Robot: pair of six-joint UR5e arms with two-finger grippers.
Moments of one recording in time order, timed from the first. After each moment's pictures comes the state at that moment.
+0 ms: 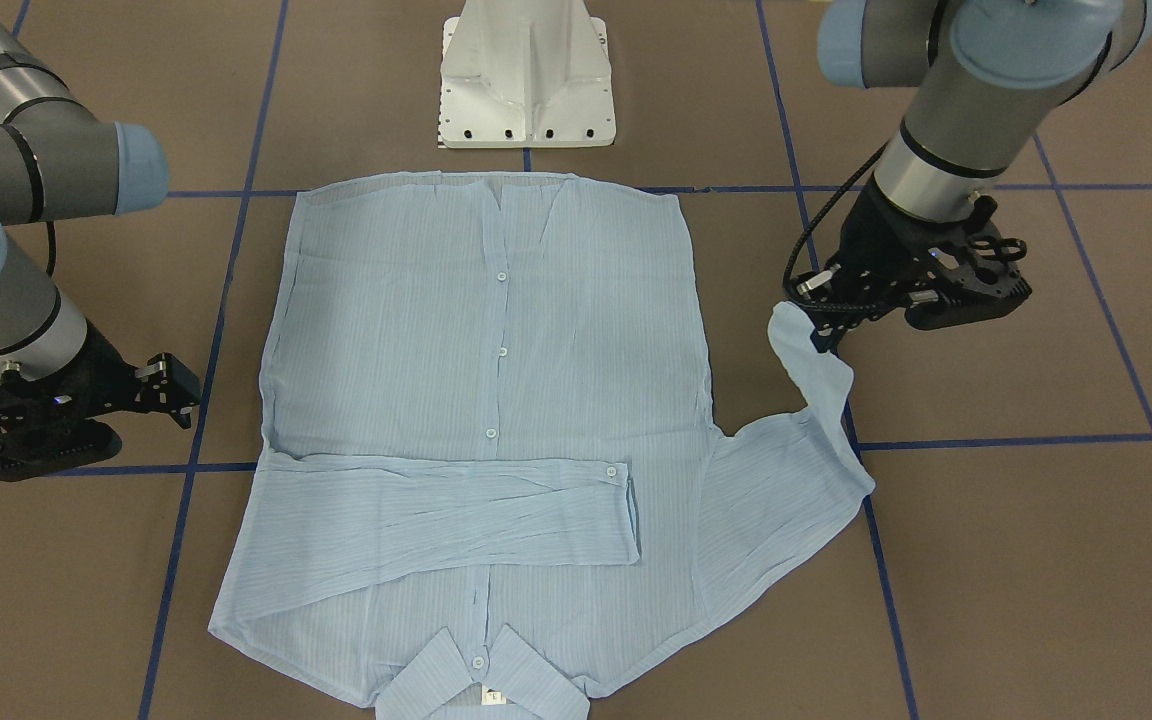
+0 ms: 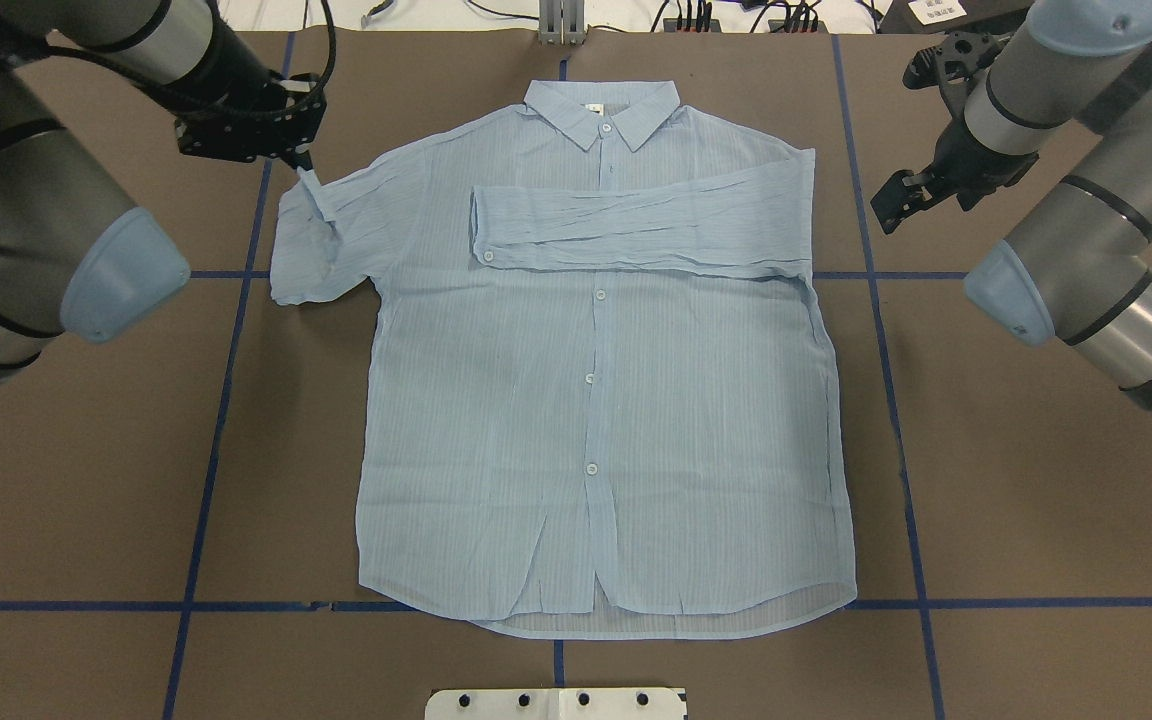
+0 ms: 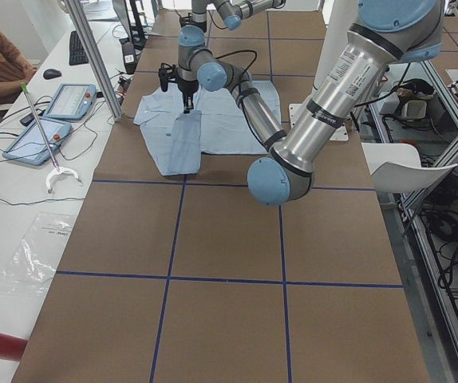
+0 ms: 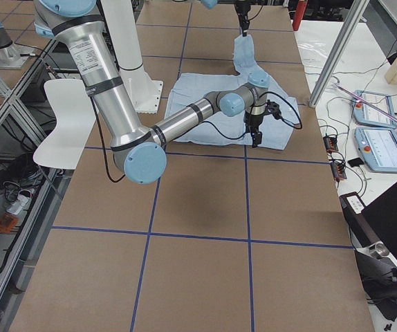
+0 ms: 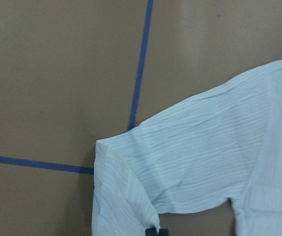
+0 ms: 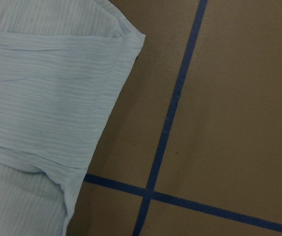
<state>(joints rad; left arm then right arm) -0.95 -2.24 -1.82 -1.50 -2.12 -1.25 1.00 -1.15 1.64 -1.55 2.10 0.48</state>
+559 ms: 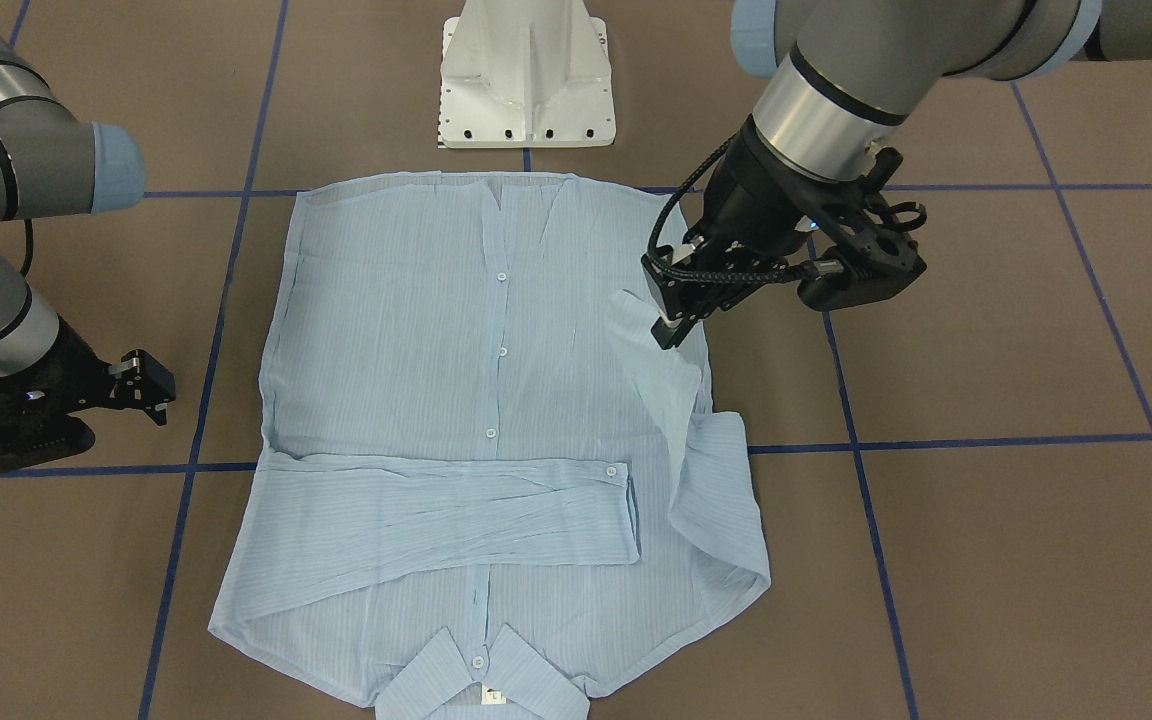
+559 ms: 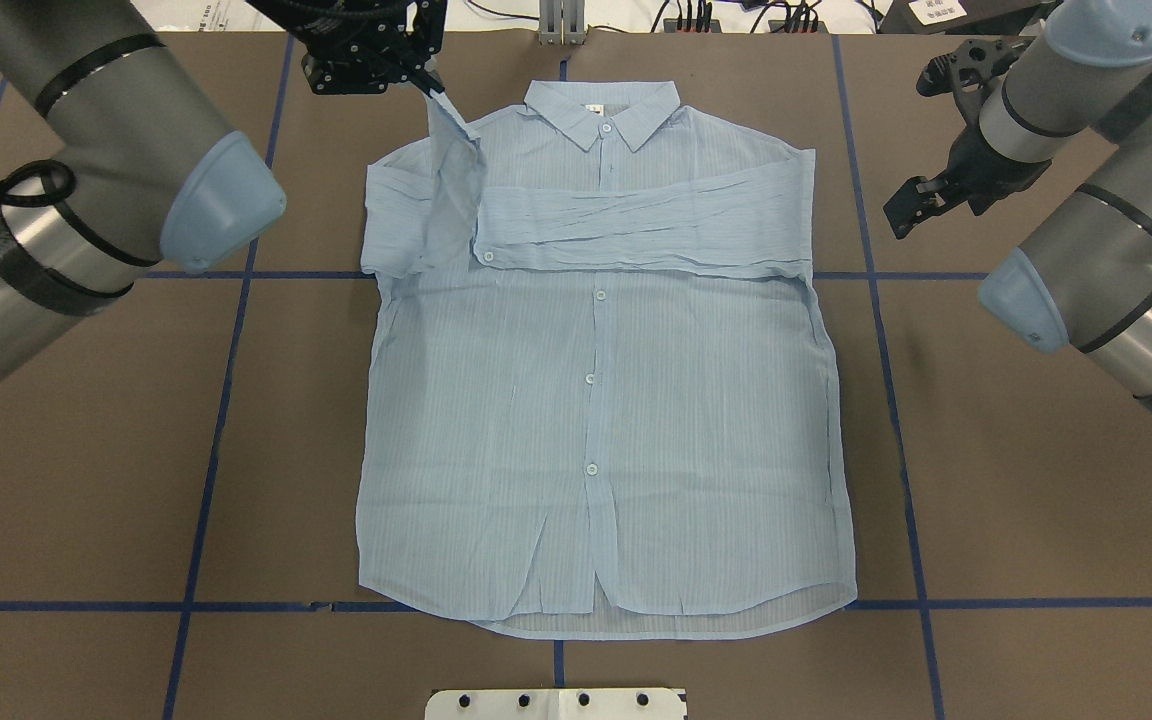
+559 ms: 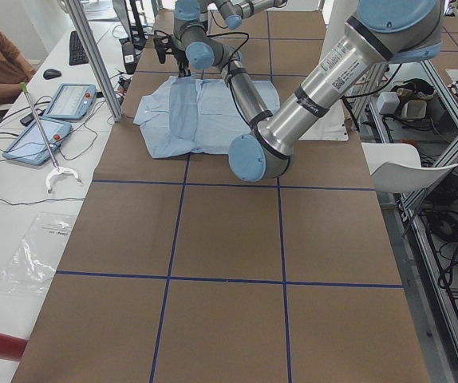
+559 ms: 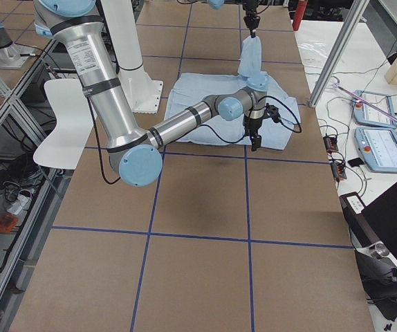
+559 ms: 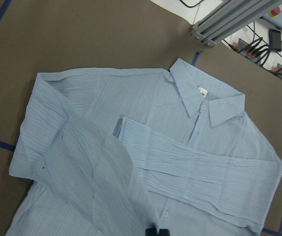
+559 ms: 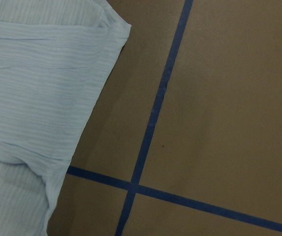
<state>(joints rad) -0.94 -2.40 -1.67 -1.75 -2.18 -1.55 1.00 -1.17 1.64 -1.53 2.10 0.47</state>
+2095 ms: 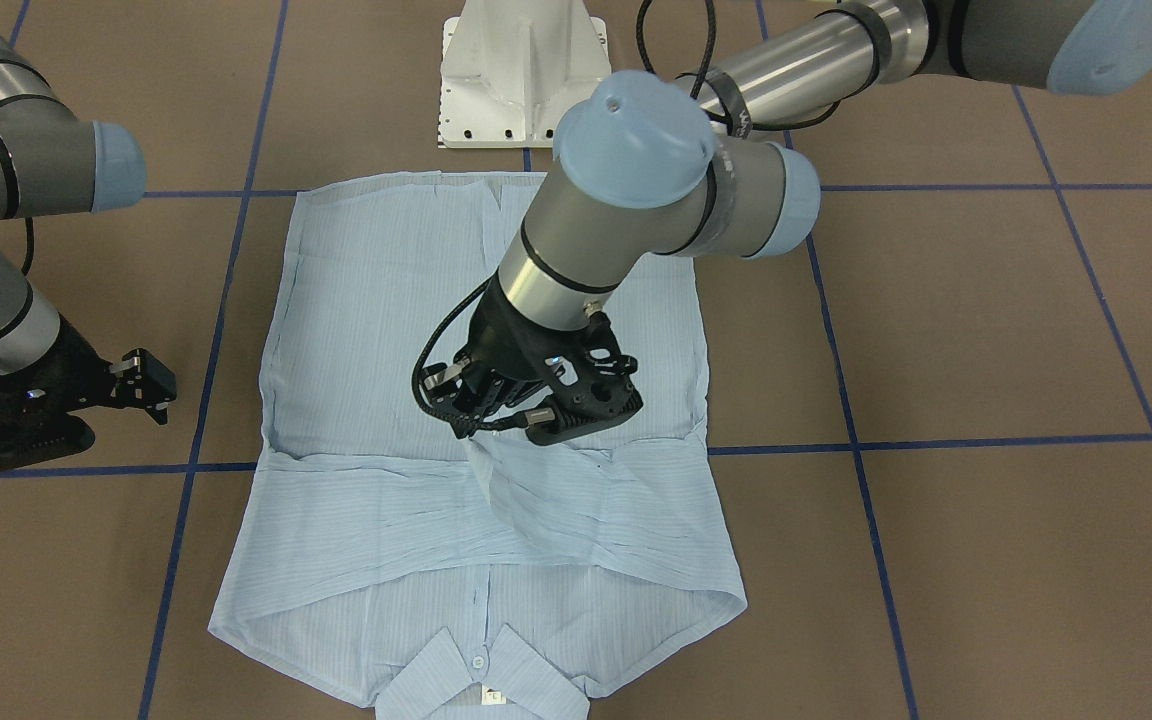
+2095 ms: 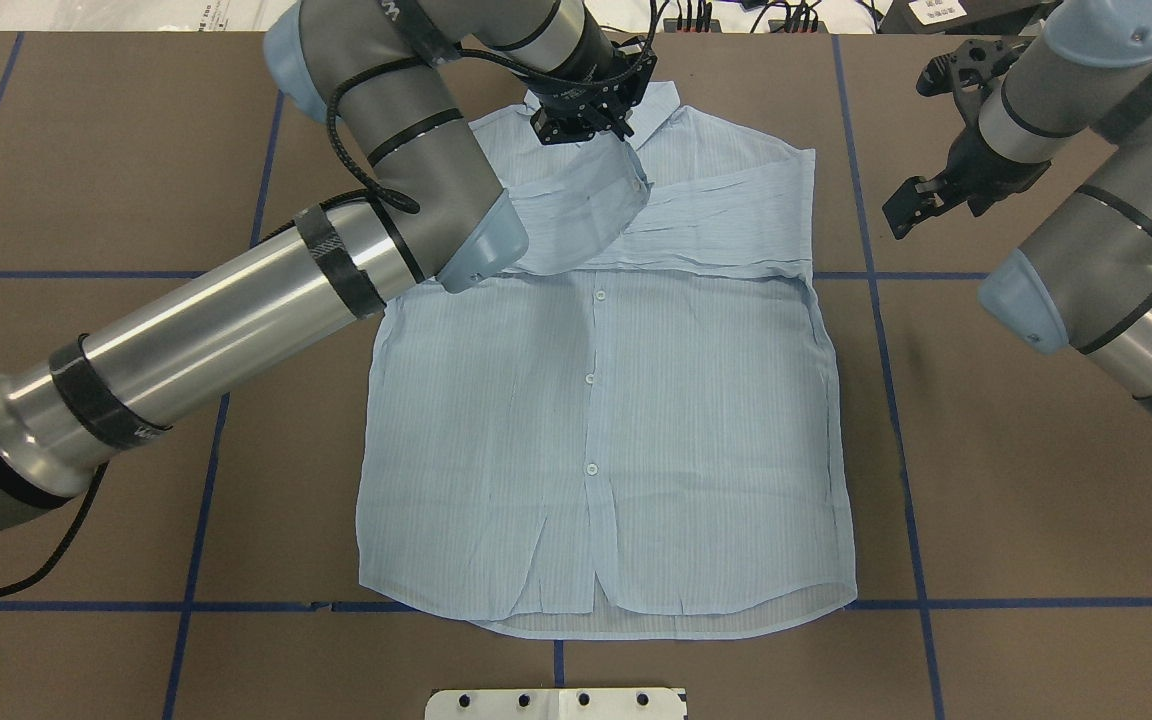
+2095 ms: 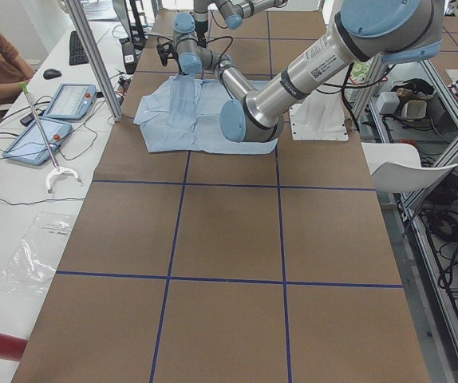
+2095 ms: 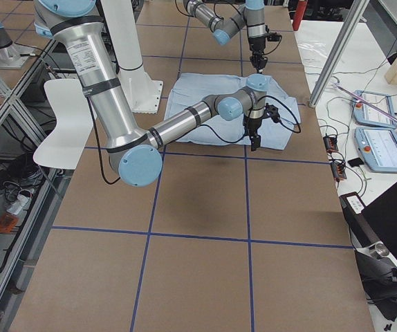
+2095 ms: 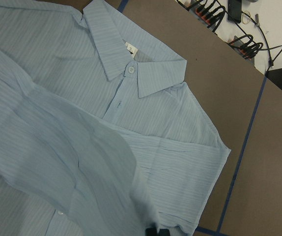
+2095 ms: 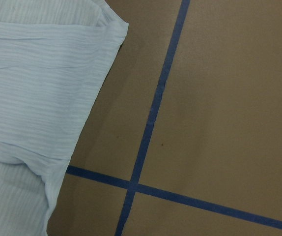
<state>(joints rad) -0.76 -2.68 -1.11 -2.12 -2.05 -1.68 1.00 -1.17 1.64 -1.53 2.10 0.48</state>
